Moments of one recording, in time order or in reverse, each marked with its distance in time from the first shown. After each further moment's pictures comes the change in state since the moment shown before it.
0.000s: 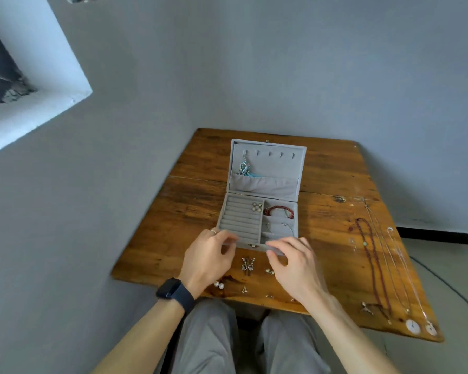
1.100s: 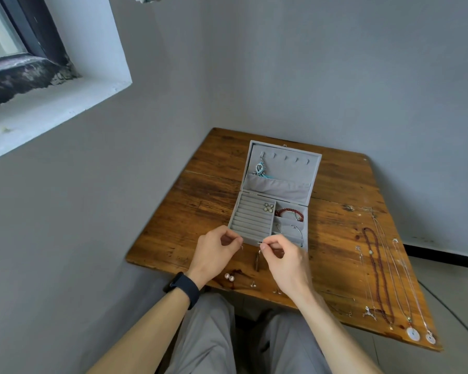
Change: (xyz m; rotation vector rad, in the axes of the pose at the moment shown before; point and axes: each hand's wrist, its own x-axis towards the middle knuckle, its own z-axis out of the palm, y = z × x) left_hand -0.010 -0.015 -0.002 -0.396 0.024 -0.220; right_hand -0.001 -0.049 0.006 0.255 -0.040 0.123
